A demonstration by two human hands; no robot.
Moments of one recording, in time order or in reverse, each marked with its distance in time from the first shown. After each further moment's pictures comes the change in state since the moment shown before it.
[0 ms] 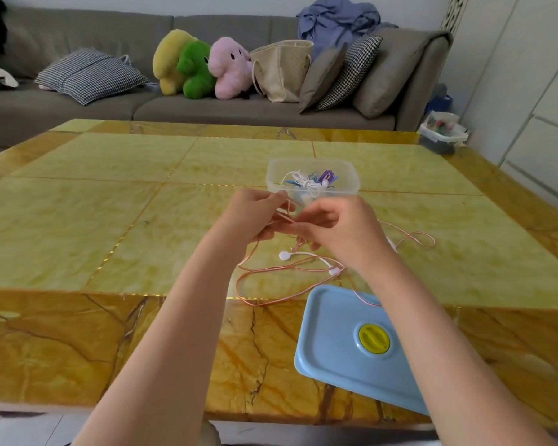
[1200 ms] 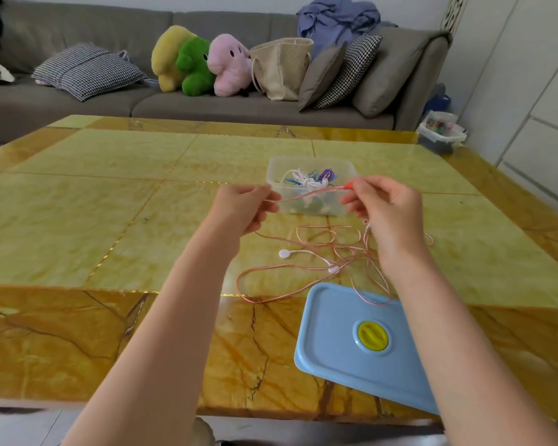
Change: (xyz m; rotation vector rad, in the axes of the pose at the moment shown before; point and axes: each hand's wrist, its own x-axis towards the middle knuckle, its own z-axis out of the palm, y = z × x) left_hand 0.004 -0.002 -0.010 -0.178 0.109 -0.029; right_hand 0.005 0.009 -0.024 0.310 0.433 0.039
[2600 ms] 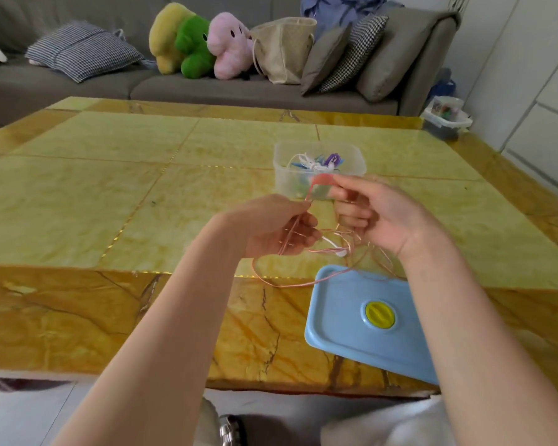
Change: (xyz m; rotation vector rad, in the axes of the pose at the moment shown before) left_hand -0.019 -0.007 0.005 0.058 -0.549 -0.307; right_hand 0.007 0.001 0.002 0.387 -0.593 0.515
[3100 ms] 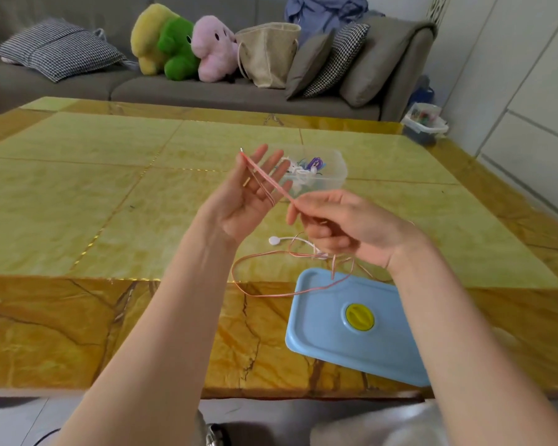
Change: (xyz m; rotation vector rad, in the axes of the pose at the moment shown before) left_hand 0.027 0.005 -0.013 -0.982 0.020 0.433; right_hand -0.020 -0.001 0.010 -0.411 -0.236 0.040
